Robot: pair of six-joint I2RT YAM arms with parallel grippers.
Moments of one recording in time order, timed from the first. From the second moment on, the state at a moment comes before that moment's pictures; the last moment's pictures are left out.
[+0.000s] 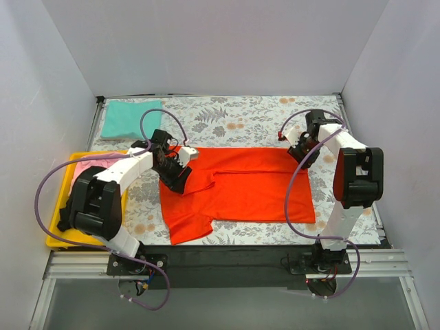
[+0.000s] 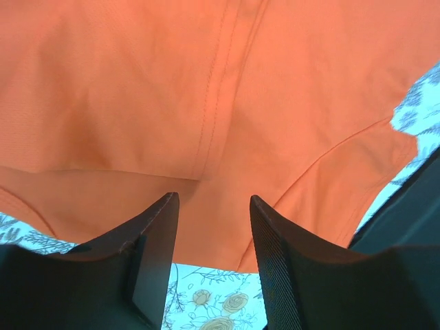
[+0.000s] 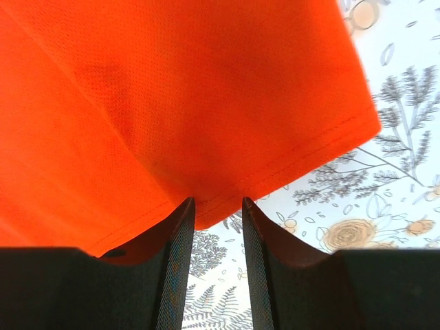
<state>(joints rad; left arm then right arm) -0.29 1.58 1.05 -0.80 0.44 0.51 0.05 1.87 1.34 -0.85 -0.18 -0.92</state>
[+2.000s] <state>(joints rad) -0.24 1.23 0.95 -1.00 0.65 0.65 0.19 1.27 0.81 -0.90 -0.19 -0.91</state>
